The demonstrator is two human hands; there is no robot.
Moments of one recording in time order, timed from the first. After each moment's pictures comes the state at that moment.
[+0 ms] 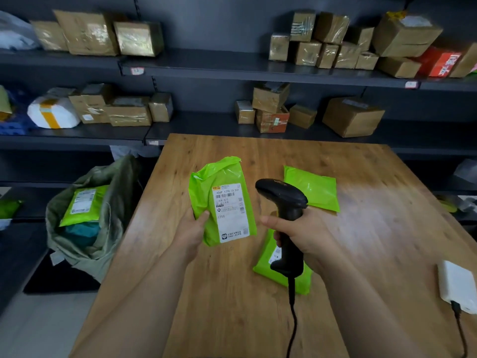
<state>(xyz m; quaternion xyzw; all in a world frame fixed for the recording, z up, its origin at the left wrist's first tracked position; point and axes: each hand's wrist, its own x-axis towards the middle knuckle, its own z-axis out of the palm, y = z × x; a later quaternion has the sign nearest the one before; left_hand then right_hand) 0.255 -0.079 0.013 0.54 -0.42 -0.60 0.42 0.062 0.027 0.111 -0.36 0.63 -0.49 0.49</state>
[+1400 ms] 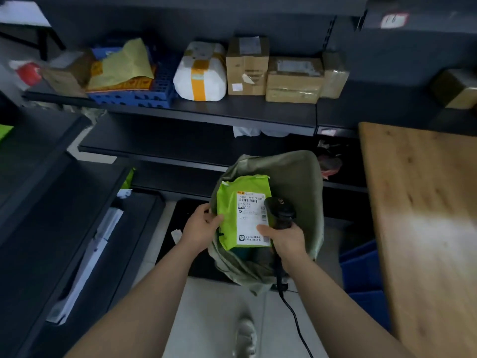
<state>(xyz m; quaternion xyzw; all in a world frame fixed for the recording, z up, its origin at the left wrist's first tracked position) 0.823 -0.376 -0.103 0.70 -0.48 -0.47 0.25 0.624 -0.342 -0.098 -0.20 0.69 -0.42 0.55</state>
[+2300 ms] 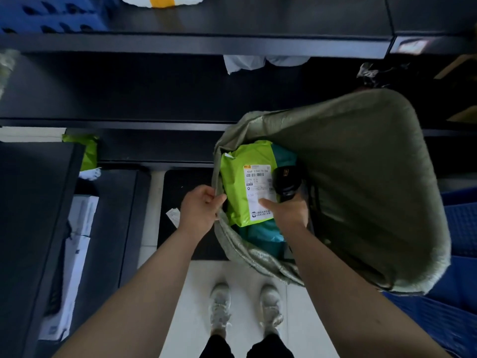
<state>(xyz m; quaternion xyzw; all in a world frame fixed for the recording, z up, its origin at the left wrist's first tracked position) 0.870 -0.510 -0.256 0.70 -0.47 -0.49 0.21 0.683 -0.478 -0.288 -0.22 0.86 -0.23 0.39</state>
